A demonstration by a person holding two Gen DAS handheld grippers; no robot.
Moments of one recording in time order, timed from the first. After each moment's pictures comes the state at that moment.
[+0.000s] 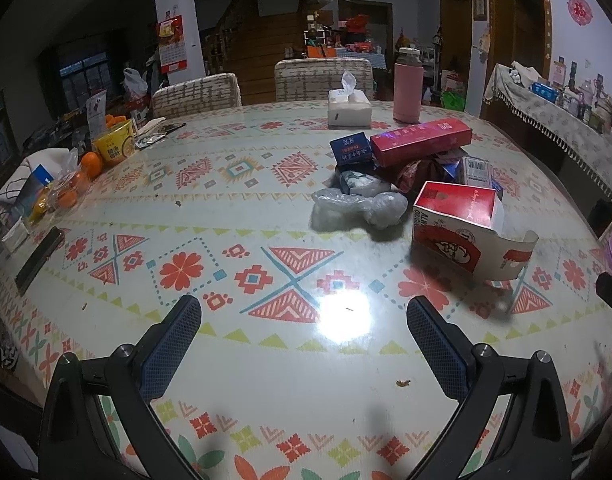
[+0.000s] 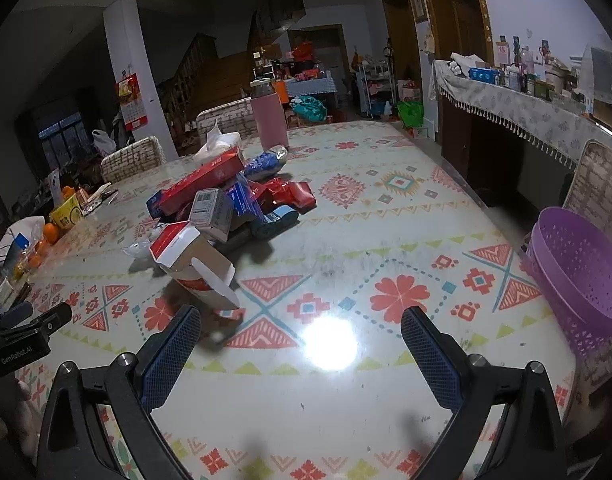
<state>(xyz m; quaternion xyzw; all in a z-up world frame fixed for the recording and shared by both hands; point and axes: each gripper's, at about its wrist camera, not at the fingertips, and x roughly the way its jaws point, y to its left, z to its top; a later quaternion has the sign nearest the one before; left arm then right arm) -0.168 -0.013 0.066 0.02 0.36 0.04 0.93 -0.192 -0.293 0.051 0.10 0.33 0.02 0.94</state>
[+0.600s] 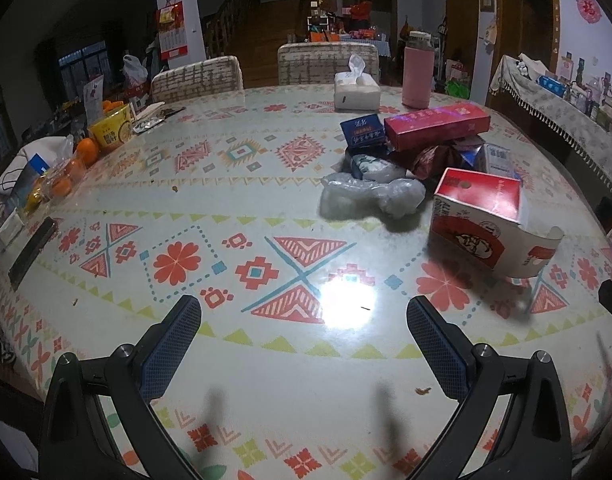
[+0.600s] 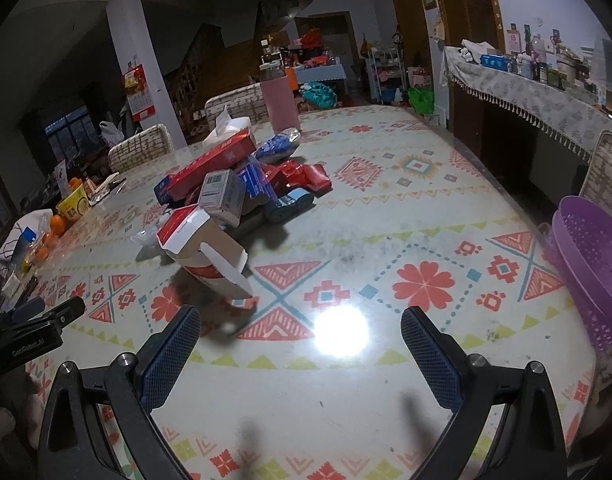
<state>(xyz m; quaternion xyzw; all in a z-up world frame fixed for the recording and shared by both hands) -0.147 -0.001 0.050 0.01 0.39 0.05 0.92 -0.177 -0.282 0.039 0.10 0.35 0.04 0.93</state>
